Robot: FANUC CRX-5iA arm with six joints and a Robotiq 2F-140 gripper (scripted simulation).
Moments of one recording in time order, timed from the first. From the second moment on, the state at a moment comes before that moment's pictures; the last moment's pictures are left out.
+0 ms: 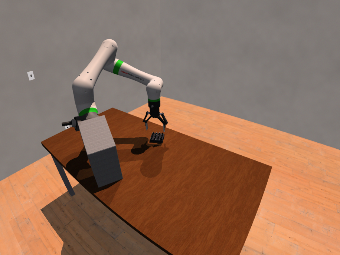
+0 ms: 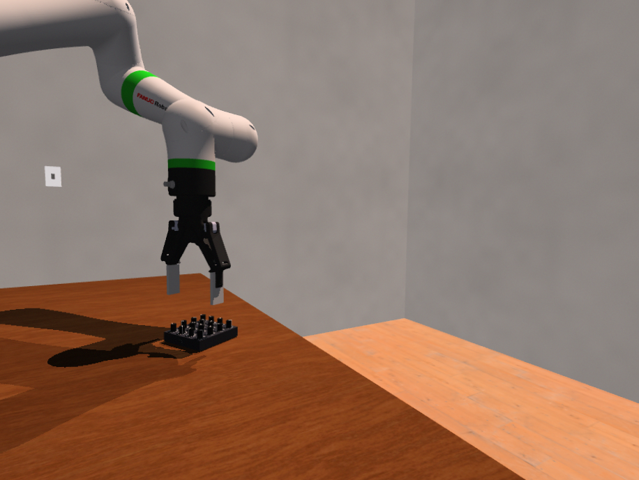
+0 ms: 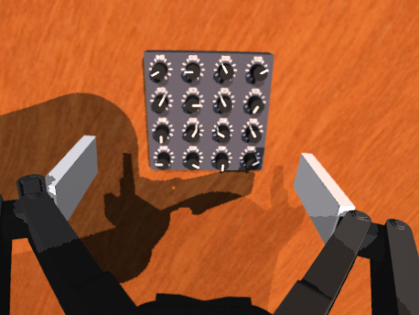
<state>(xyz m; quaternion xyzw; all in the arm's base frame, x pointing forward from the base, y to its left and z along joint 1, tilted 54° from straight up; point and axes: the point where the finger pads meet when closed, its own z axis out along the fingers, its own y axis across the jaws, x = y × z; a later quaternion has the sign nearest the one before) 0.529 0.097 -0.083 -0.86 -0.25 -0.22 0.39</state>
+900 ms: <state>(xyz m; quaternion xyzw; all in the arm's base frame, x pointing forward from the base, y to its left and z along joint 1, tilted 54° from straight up) 0.525 0.095 -0.086 -0.86 -0.25 -0.22 0.39</state>
